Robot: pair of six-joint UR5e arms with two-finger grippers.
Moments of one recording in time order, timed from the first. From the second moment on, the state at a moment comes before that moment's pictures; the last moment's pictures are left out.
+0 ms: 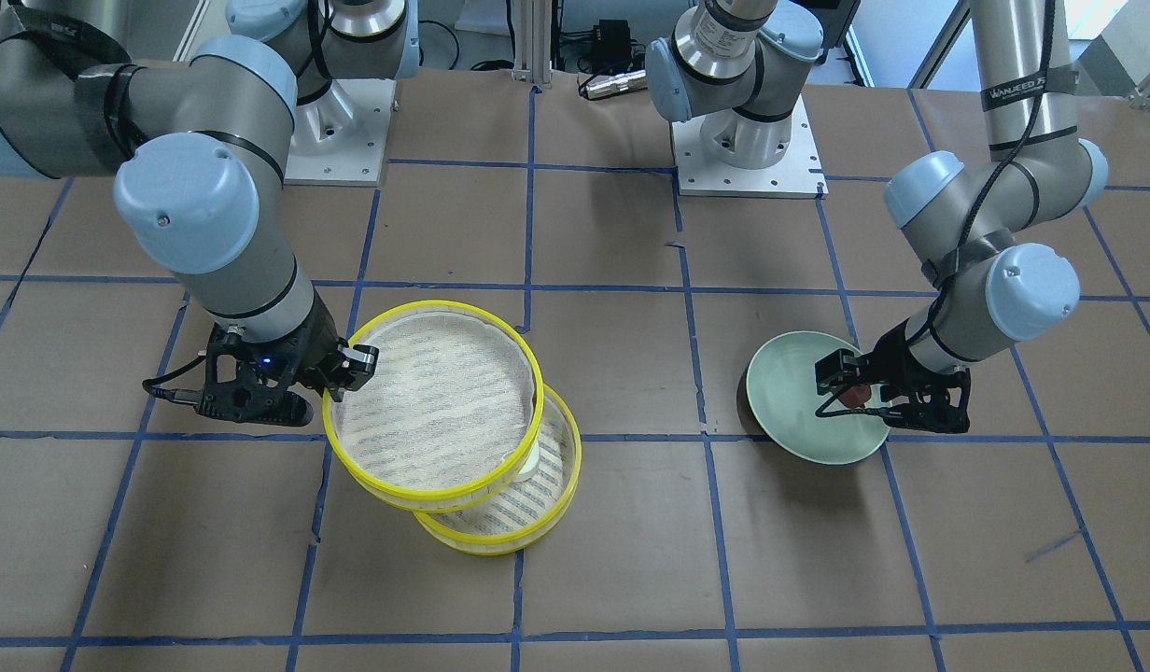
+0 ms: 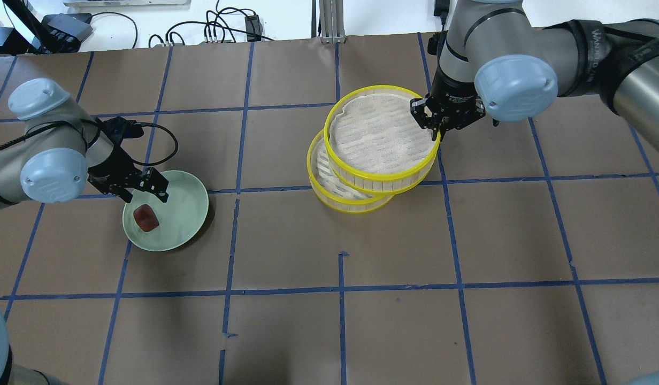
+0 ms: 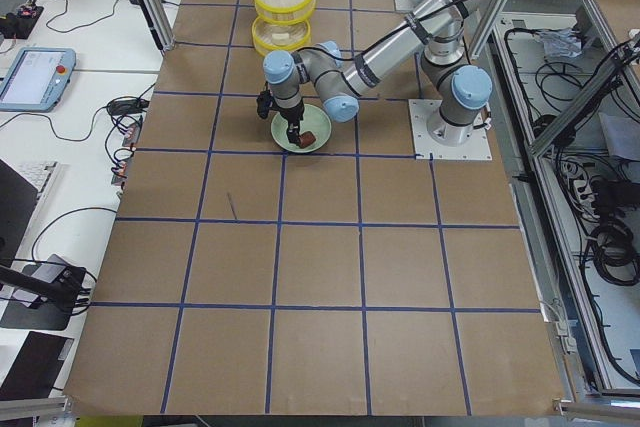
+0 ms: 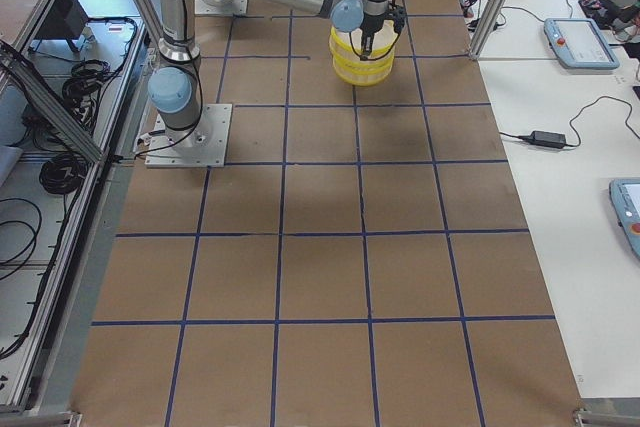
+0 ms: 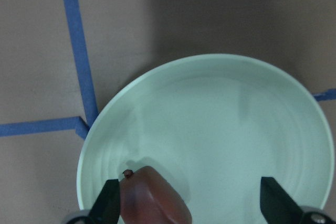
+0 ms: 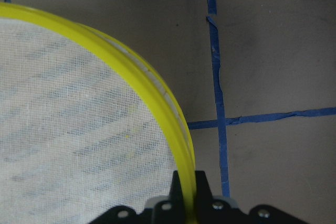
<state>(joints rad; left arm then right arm) -1.20 -1.89 -1.95 -1.04 1.58 0.46 1.63 -1.29 1.63 -1.88 -1.54 0.16</state>
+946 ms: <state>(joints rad) -1.21 -1.90 -1.97 -1.03 1.59 0.43 1.63 -1.28 1.66 -1.93 -1.54 0.18</state>
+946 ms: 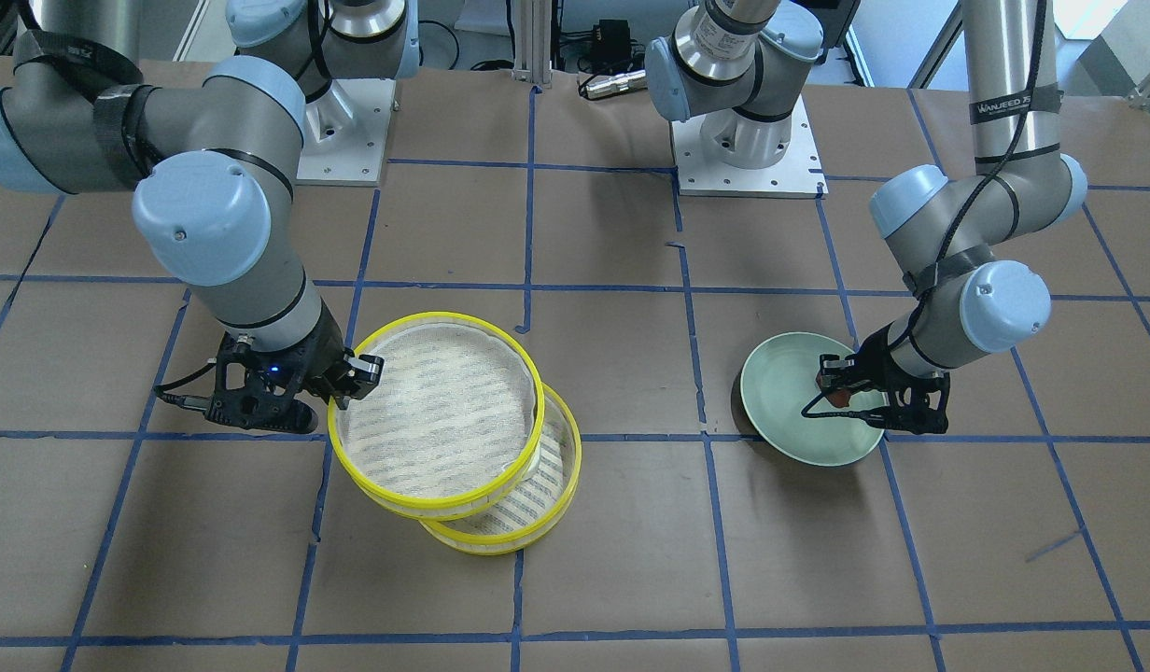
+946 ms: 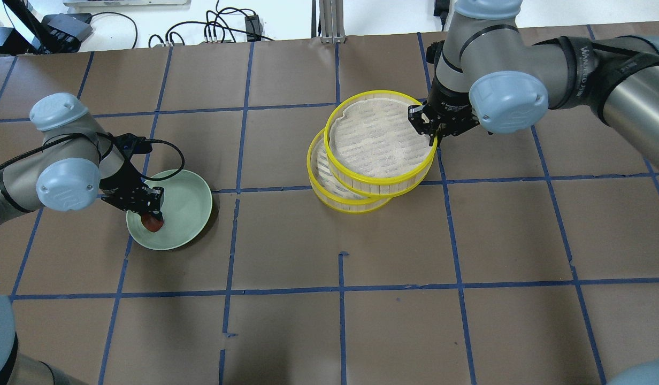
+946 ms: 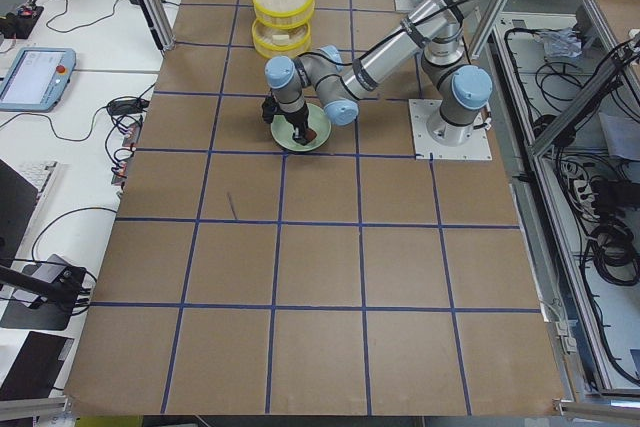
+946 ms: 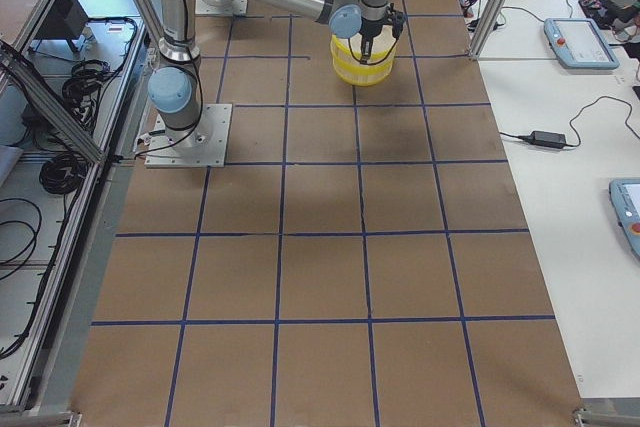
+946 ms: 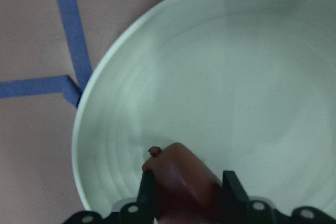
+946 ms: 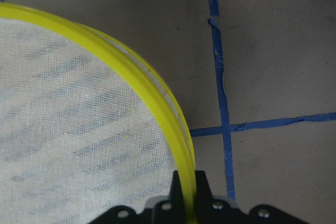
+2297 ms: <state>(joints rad) -1.38 -1.86 -1.76 -1.18 1.45 0.14 1.71 -1.21 1.66 -2.06 -1.53 0.34</state>
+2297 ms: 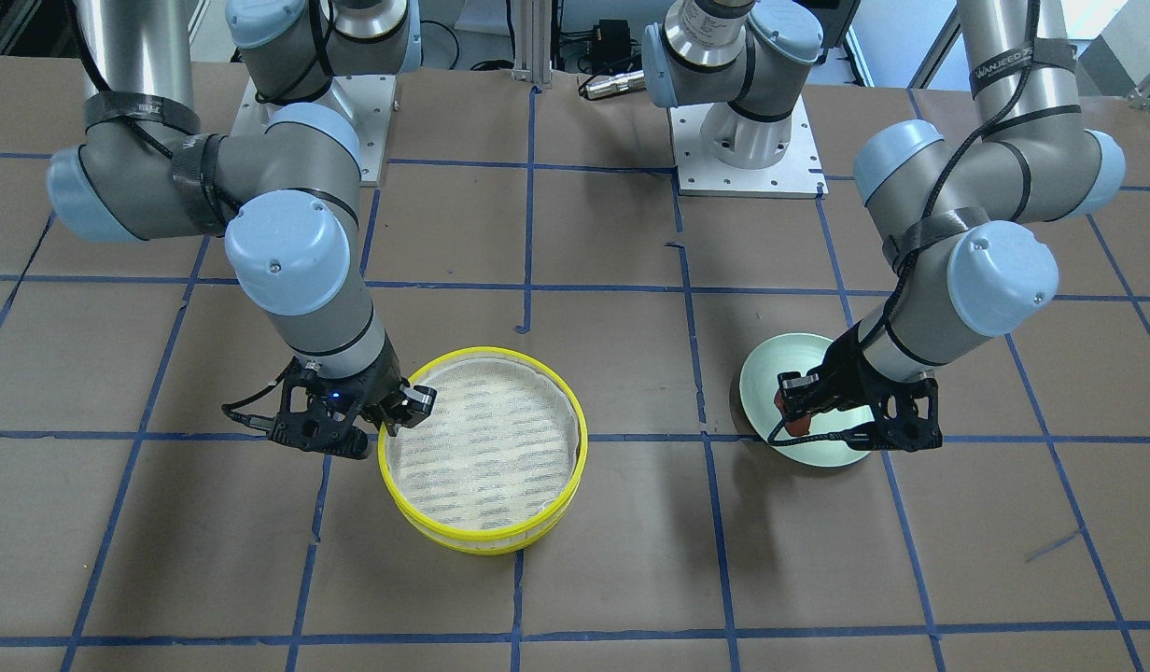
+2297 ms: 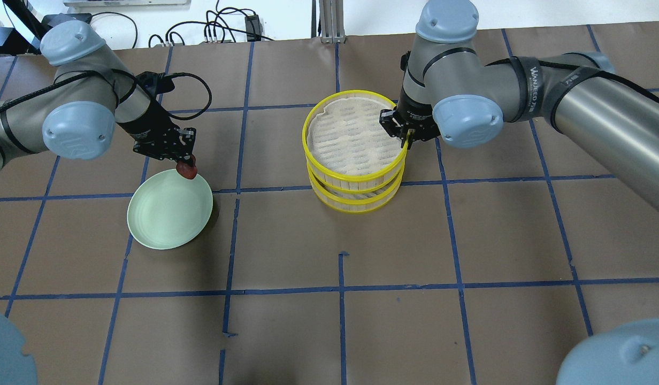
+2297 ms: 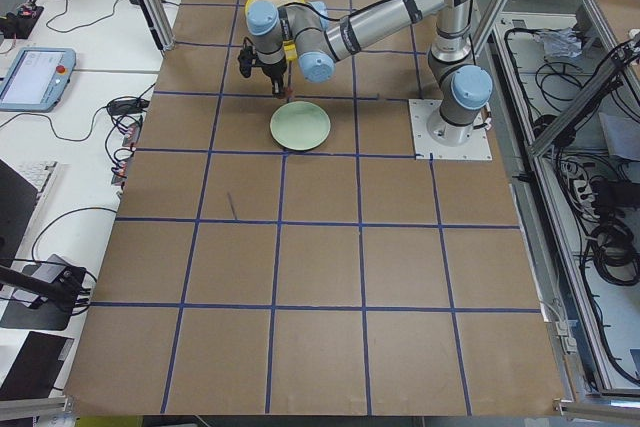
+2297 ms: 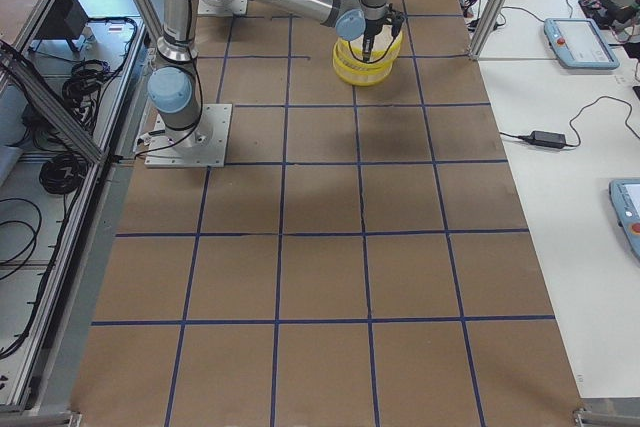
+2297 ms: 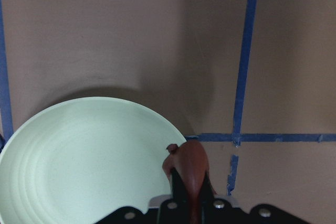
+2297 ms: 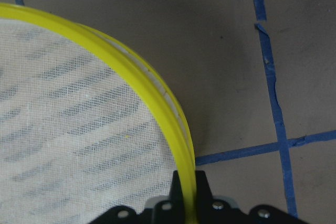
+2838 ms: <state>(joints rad) -1.38 -1.86 -1.74 -1.19 1.45 0.13 1.71 -1.20 1.68 -2.07 -1.54 0.34</state>
